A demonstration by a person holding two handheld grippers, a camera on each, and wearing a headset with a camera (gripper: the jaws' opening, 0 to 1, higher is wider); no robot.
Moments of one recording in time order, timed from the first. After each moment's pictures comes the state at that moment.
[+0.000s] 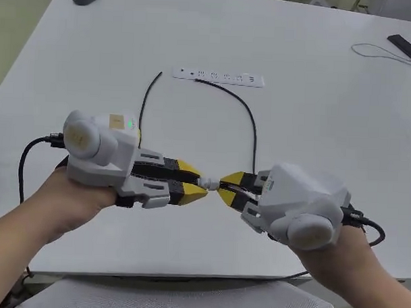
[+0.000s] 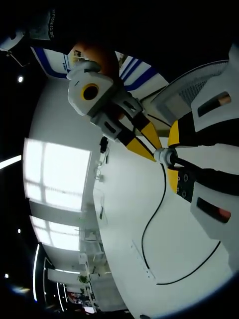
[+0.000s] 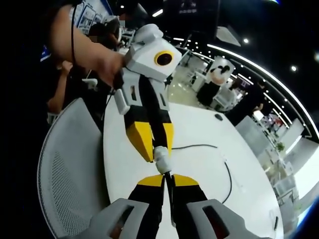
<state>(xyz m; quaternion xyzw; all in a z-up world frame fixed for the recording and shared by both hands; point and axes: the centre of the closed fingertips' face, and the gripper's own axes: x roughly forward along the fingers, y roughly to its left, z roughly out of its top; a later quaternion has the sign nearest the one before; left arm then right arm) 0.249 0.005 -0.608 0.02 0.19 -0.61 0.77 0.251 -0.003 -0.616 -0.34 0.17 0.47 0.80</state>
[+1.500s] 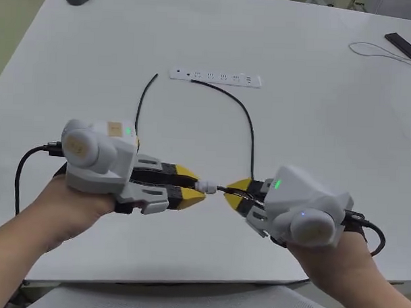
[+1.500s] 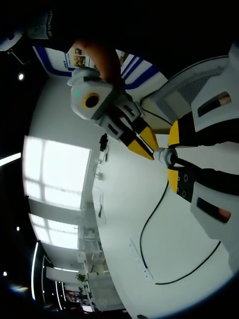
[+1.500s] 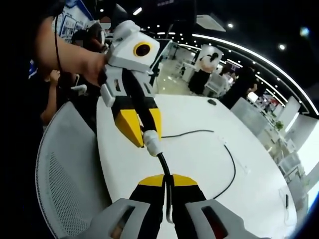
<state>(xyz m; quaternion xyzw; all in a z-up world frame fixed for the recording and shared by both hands) 0.258 0.005 -0.615 0.01 0.20 -0.60 0.77 0.267 -0.028 -0.635 -0.29 0.22 0.44 0.82</state>
